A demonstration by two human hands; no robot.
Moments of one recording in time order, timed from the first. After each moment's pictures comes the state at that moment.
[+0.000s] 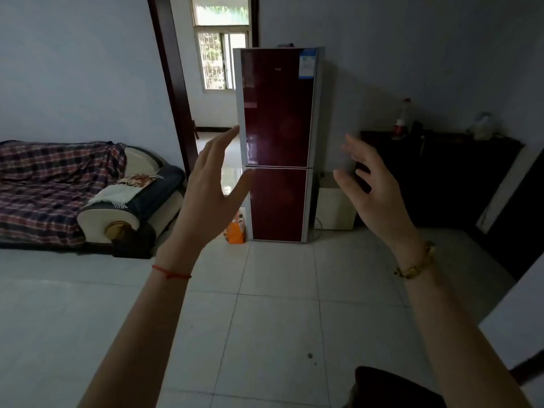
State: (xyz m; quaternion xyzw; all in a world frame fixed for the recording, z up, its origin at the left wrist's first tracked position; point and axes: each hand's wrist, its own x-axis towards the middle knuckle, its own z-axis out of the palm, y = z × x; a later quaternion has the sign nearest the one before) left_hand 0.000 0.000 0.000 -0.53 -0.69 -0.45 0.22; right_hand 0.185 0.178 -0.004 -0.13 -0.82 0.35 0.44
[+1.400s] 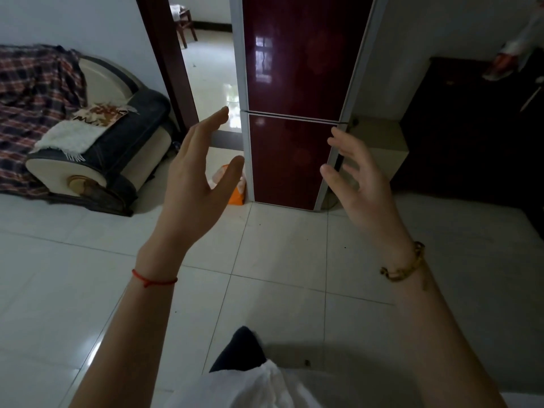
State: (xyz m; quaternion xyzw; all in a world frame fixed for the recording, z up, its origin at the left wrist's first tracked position) left_hand -0.334 0.341 -0.093 -0.44 -0.76 -0.46 0.11; right_hand -0.182 0.528 -0.109 -0.18 -0.82 0.45 0.30
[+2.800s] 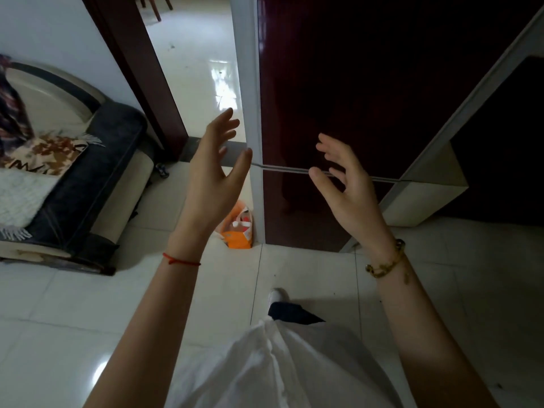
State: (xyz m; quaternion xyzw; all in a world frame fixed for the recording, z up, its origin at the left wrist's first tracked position) left_hand -0.834 0.663 -0.159 -0.39 -0.76 -0.52 -0.03; right_hand -0.674 0.803 -0.167 -0.24 -0.81 0.46 0.27
